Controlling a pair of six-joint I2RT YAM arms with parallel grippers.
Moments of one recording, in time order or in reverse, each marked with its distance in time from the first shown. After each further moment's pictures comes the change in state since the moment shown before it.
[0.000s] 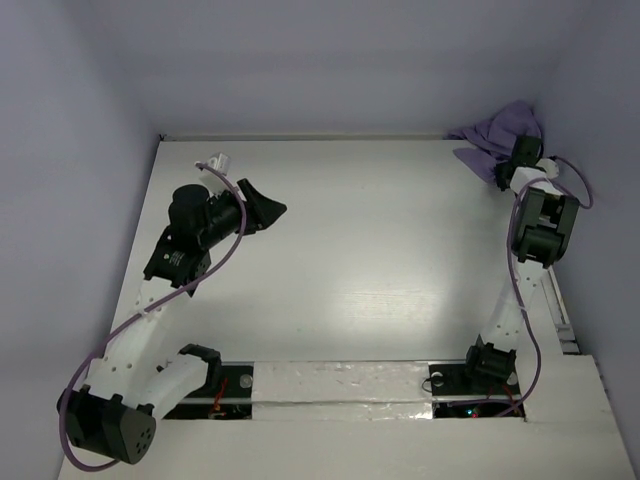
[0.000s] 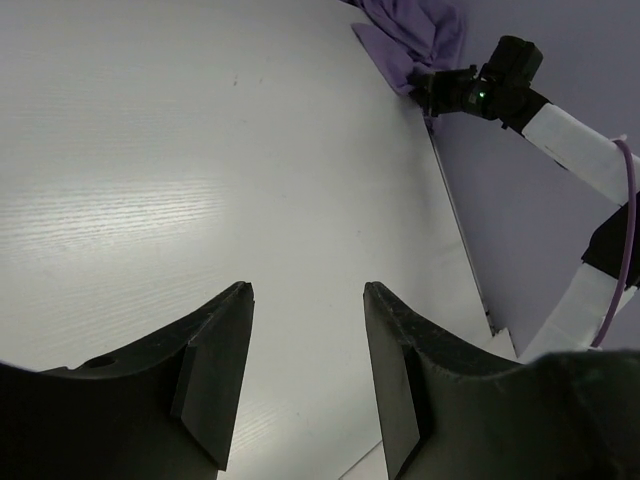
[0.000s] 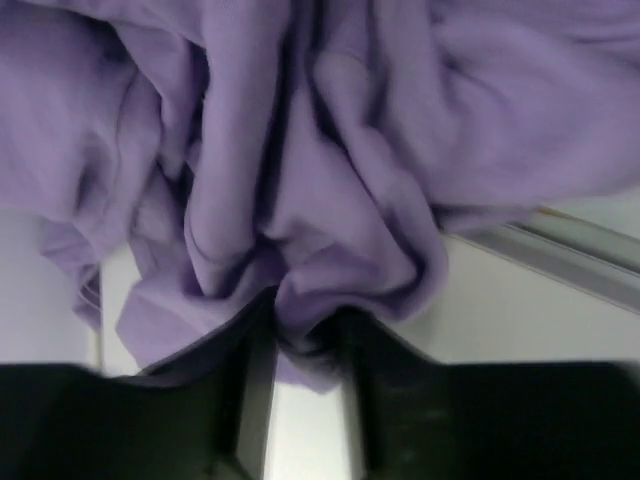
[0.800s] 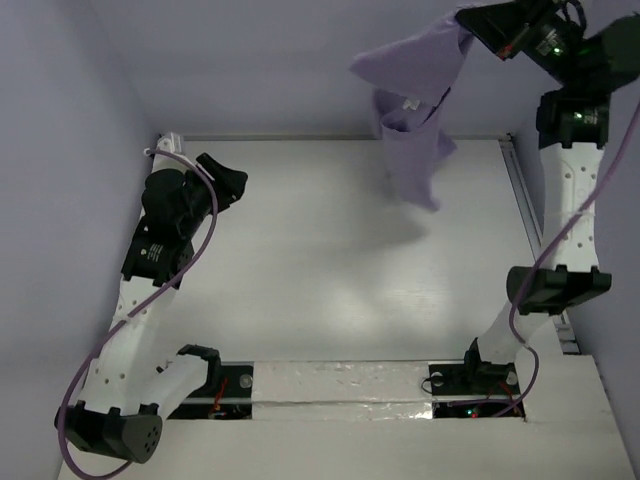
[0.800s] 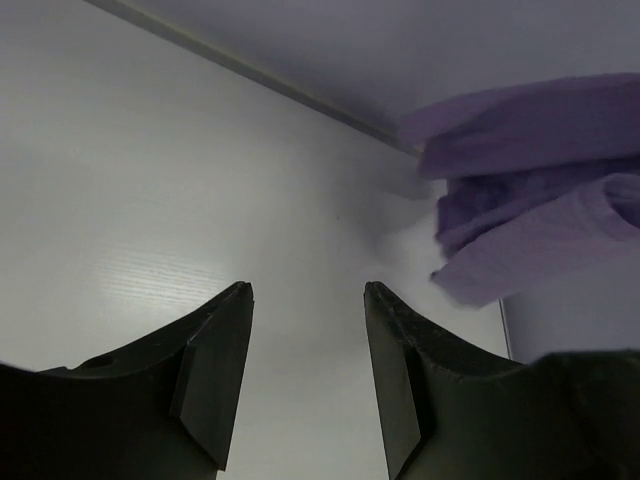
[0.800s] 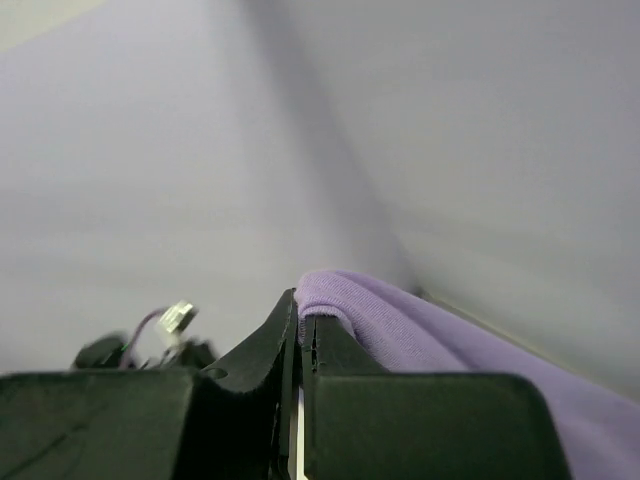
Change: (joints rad) left arm 0.079 0.017 0.189 -0.151 -0.320 -0.007; right arm 0.272 -0.539 0.517 0.260 -1.073 -0.108
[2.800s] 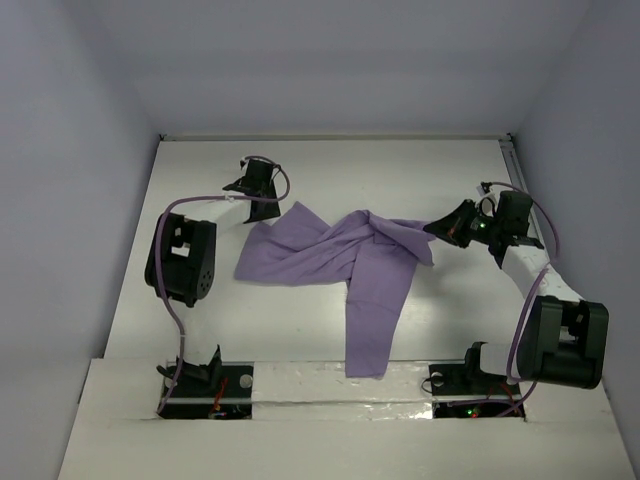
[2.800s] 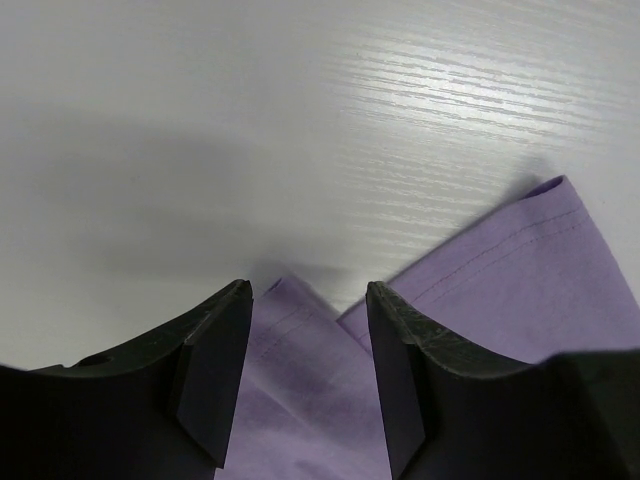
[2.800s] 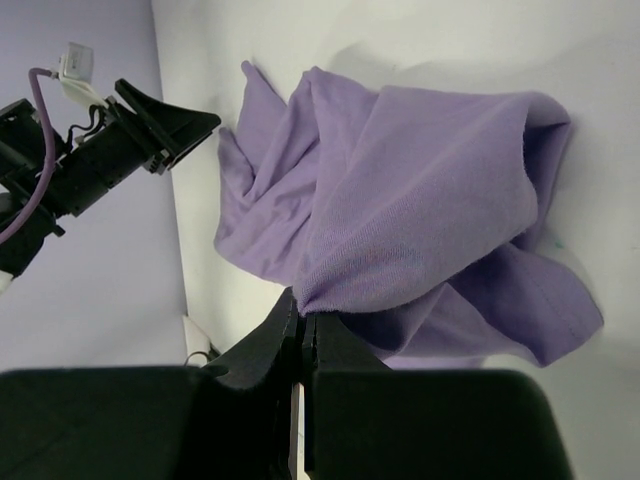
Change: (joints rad) left arm -0.092 0.933 0.161 0.068 -0.282 0.237; right arm -0.109 -0.504 -1.582 -0.130 0.014 -0.296
